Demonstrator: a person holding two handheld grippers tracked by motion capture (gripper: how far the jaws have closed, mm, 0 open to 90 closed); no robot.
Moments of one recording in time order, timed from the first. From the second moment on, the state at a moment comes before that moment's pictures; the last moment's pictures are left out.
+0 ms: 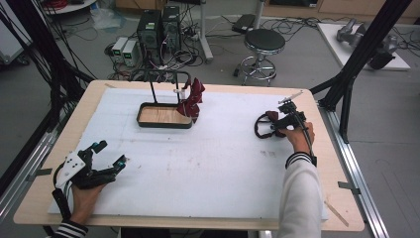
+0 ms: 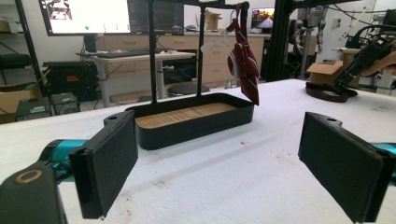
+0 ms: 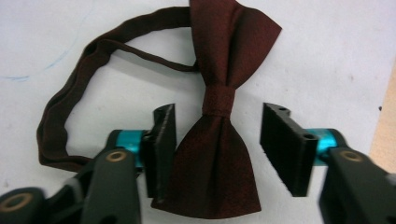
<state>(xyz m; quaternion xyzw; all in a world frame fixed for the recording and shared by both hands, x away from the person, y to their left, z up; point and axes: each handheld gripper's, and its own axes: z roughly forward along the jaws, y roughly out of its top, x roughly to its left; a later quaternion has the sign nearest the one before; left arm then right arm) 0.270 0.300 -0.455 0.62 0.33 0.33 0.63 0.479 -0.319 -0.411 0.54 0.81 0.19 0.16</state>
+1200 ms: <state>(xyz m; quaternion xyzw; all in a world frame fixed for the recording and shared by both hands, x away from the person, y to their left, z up) 0.270 0.300 -0.455 0.62 0.33 0.33 0.63 0.469 -0.320 -0.404 0.56 0.78 0.22 0.16</state>
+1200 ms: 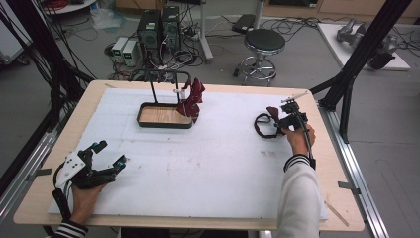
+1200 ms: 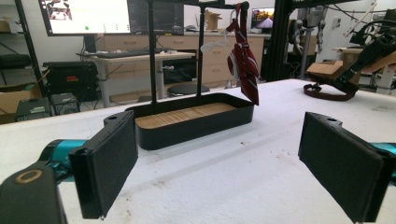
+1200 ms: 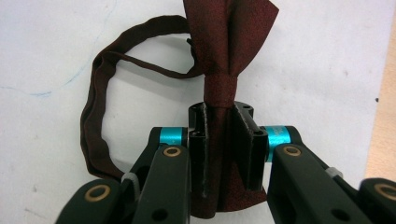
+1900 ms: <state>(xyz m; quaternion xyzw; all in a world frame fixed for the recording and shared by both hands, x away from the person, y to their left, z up) 0.270 0.299 -0.455 0.62 0.33 0.33 0.63 0.439 -0.314 -0.372 0.53 0.75 0.34 0.21</state>
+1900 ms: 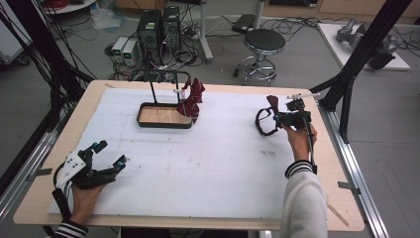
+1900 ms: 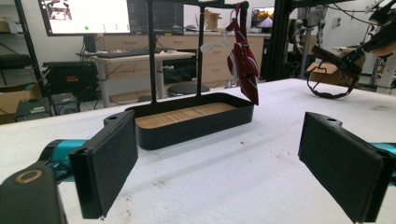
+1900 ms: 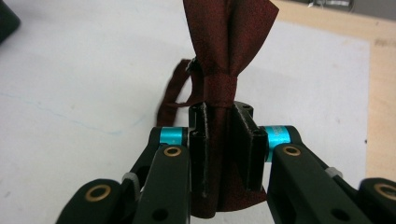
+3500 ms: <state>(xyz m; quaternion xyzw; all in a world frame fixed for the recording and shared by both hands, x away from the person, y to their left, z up) 0.270 0.299 -0.455 0.62 0.33 0.34 0.63 0.389 -0.249 -0.324 0.40 0.71 0.52 0.26</state>
